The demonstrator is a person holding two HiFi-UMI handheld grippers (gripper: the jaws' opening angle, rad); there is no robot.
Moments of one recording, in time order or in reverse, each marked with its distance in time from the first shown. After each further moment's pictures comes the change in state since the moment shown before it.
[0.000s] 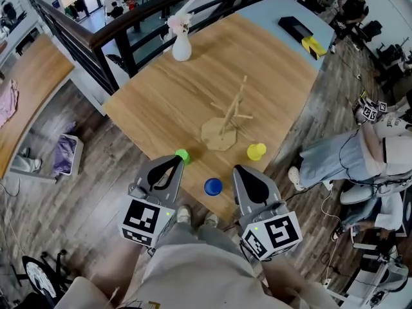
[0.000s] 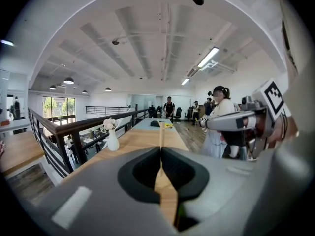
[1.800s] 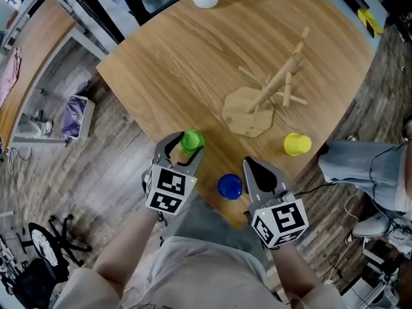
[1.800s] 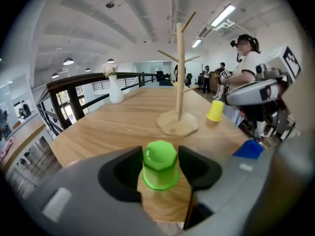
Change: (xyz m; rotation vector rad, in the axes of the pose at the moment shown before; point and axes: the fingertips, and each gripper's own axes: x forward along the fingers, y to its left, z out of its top) left arm 0.166 0.039 -0.261 0.005 0.412 0.114; right arm 0.120 -0.080 -0.235 0.118 0.230 0.138
